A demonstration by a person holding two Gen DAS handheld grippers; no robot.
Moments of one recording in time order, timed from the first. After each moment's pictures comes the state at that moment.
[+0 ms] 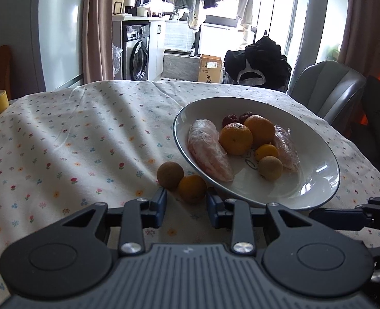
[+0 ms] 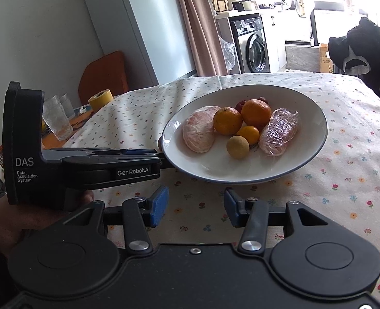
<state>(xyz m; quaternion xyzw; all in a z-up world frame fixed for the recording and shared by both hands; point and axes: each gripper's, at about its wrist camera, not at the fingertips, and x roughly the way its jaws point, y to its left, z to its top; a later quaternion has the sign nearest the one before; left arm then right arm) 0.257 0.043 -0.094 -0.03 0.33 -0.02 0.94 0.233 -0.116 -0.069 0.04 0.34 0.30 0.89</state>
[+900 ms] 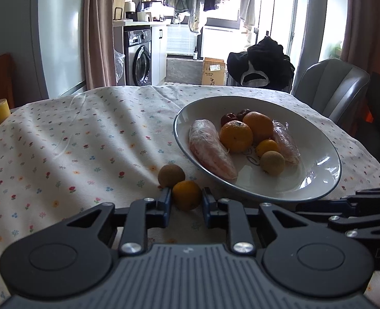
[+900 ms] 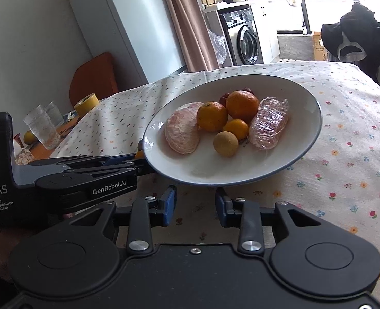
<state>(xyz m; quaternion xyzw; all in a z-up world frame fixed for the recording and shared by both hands) 0.259 0.040 -0.095 -0.02 0.32 -0.01 0.95 0.262 -0.115 -0.083 0.06 0.35 0.29 0.89</state>
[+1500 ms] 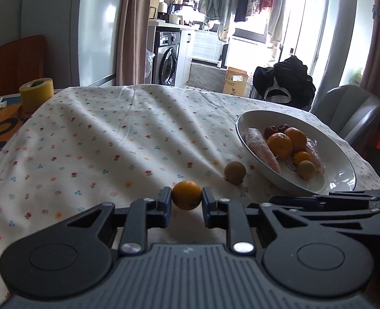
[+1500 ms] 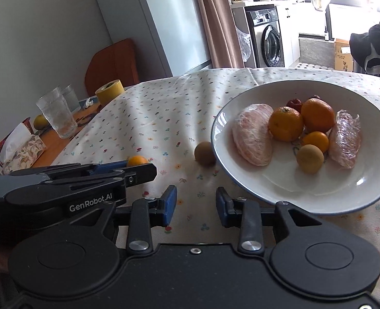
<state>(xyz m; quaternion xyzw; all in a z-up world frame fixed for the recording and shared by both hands) 0.221 0.104 -0.082 -0.08 0.31 0.03 0.95 0.261 -0.036 -0.076 0.02 0.35 0.32 0.88</state>
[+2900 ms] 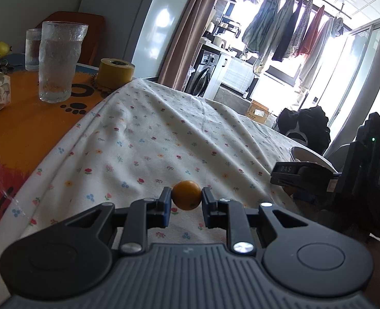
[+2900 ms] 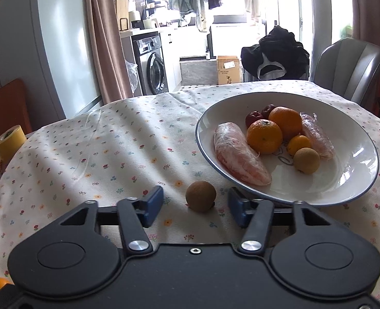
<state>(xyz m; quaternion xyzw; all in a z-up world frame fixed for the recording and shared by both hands) 0.136 0.206 -0.089 -0.20 0.26 0.08 0.94 0.268 0.059 -0.093 0.06 0.30 0.01 0.95</state>
